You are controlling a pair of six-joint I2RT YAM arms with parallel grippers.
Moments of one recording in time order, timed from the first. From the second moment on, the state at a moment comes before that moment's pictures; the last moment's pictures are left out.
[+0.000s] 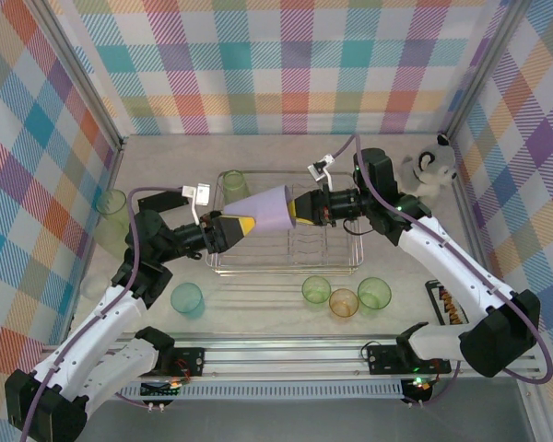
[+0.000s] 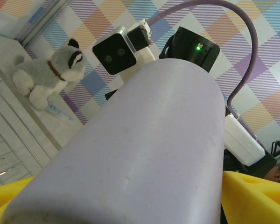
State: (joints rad) left arm -0.45 0.83 0.68 0.26 0.78 -0.92; right arm 0.53 1.29 1.19 -0.34 -1.00 0.86
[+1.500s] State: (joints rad) left arm -0.46 1.16 1.16 -0.86 -0.02 -0.52; right arm 0.49 0.60 0.86 -0.89 0.27 0.68
